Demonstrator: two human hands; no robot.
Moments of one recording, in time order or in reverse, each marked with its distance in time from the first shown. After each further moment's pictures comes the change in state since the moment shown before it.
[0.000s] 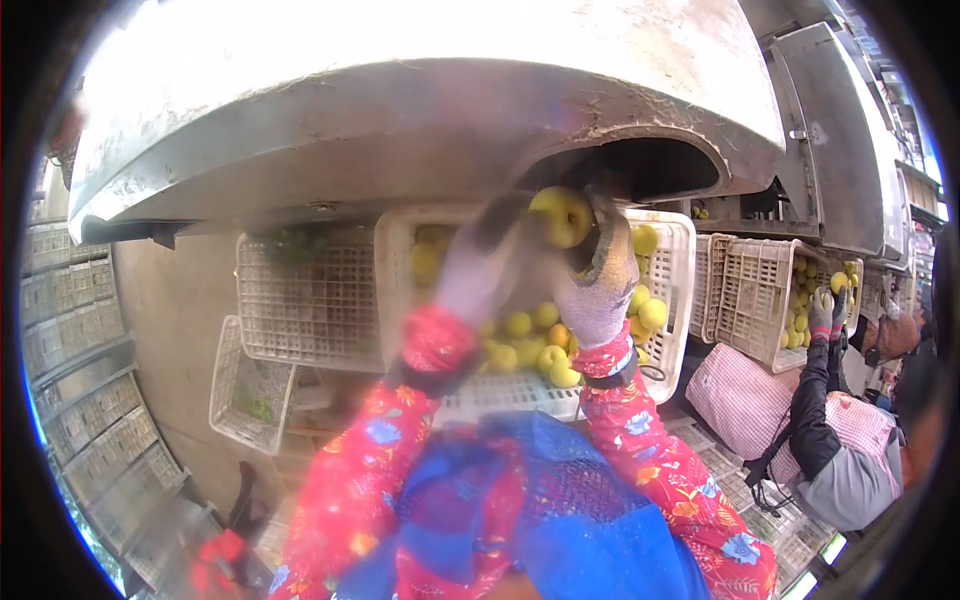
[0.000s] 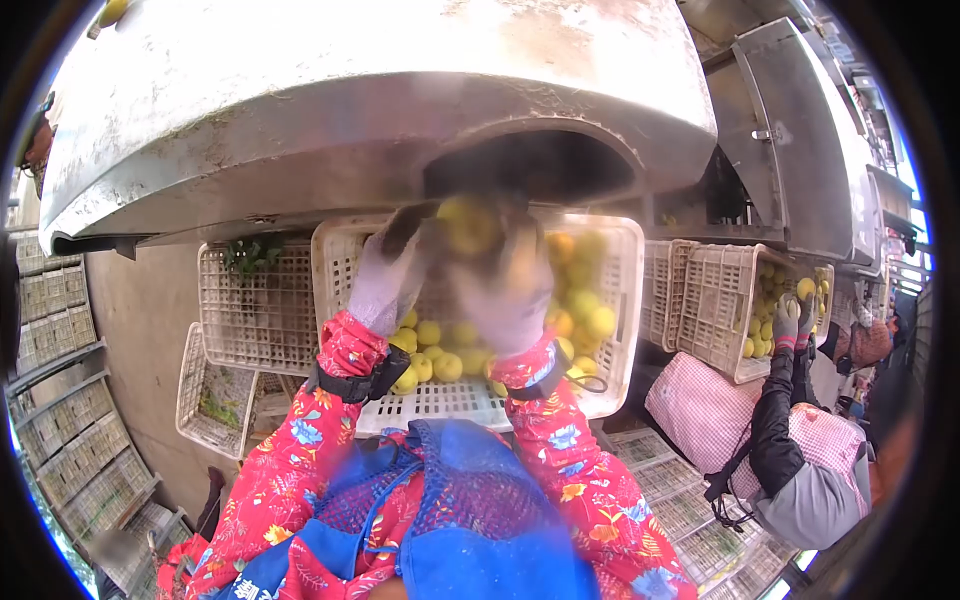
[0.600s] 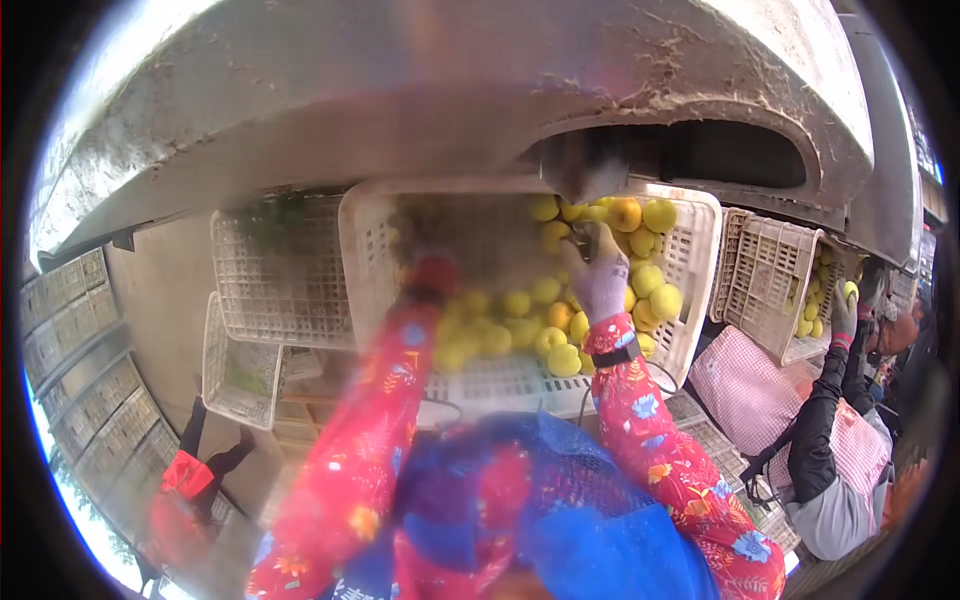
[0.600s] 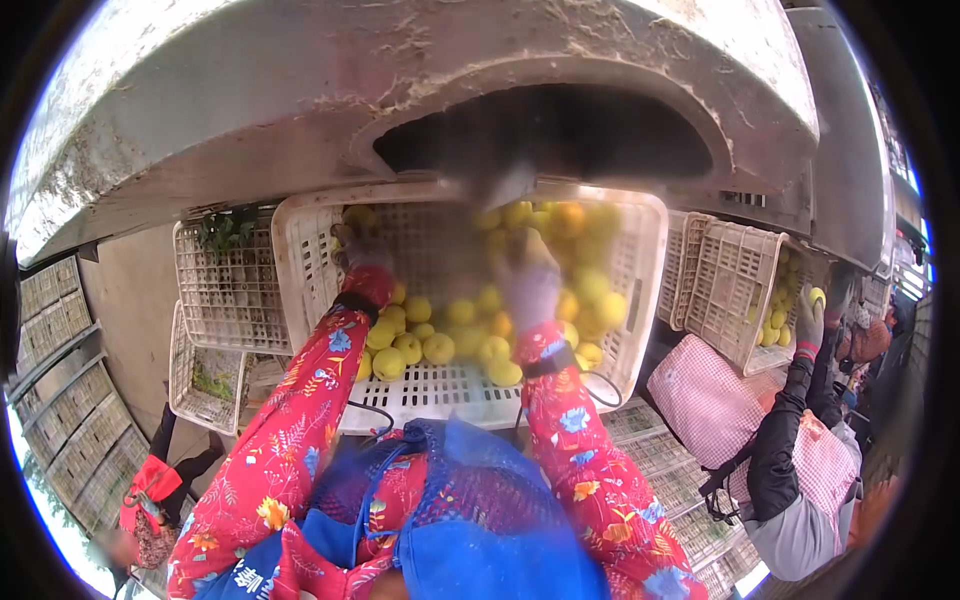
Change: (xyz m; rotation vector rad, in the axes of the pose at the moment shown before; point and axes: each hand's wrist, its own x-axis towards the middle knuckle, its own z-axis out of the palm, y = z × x) left_hand 0.037 -0.217 -0.018 1.816 -0.506 -0.575; right_hand -0.090 0.151 0.029 -0.127 -0.490 0.580
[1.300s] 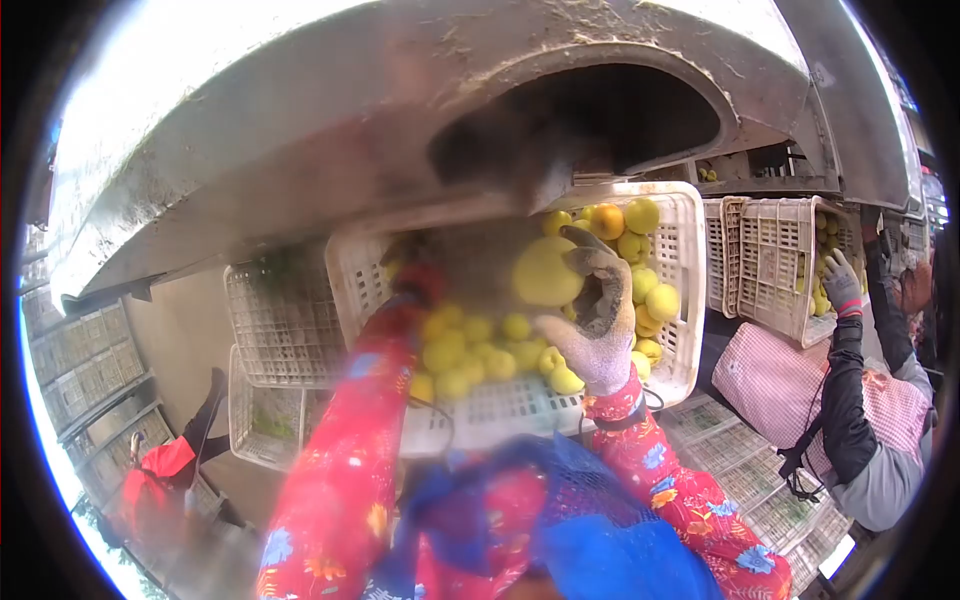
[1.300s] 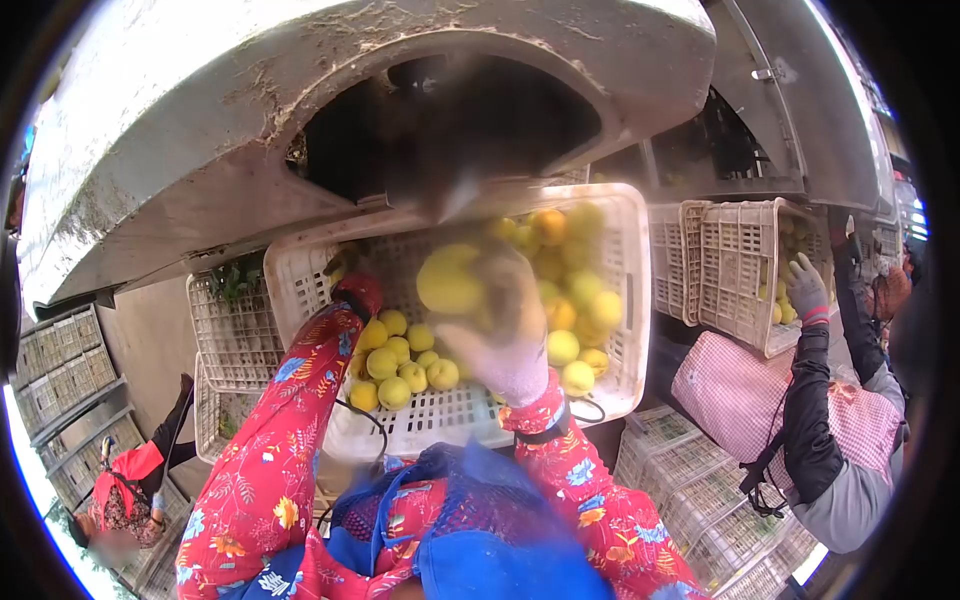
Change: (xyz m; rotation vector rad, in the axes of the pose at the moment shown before) left_hand 0.011 -0.039 0.014 -0.577 0.132 0.183; right_hand -0.053 -0.066 -0.045 0.713 0.174 -0.343
